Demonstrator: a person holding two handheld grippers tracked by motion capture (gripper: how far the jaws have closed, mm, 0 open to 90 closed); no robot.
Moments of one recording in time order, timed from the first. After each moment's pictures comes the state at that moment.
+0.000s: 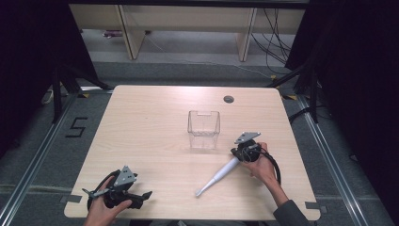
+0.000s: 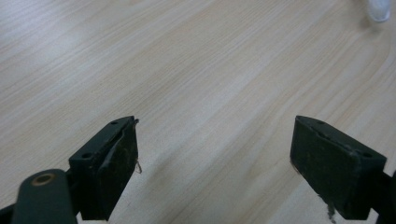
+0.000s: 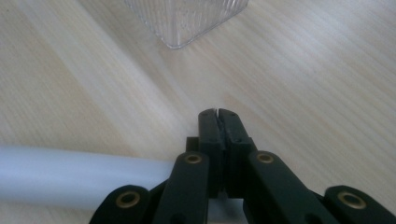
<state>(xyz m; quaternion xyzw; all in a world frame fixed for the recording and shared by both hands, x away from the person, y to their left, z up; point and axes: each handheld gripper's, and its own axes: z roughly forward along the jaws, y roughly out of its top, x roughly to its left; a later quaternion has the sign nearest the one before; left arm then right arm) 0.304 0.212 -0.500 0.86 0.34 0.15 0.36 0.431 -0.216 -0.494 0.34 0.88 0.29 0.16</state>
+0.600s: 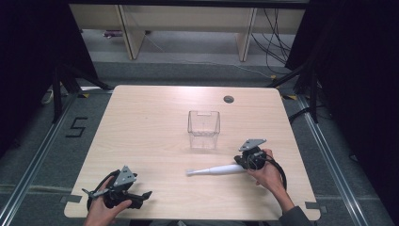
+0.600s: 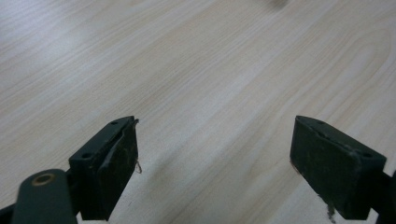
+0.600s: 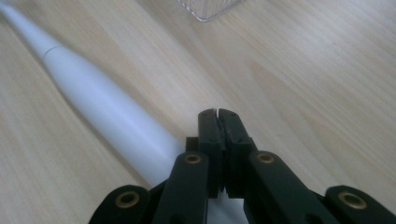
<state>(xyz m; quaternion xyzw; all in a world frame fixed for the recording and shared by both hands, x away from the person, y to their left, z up) 0.305 0.212 -0.500 0.86 0.34 0.16 0.36 0.406 -0.228 -0.491 0.32 0.89 0.30 0.15</state>
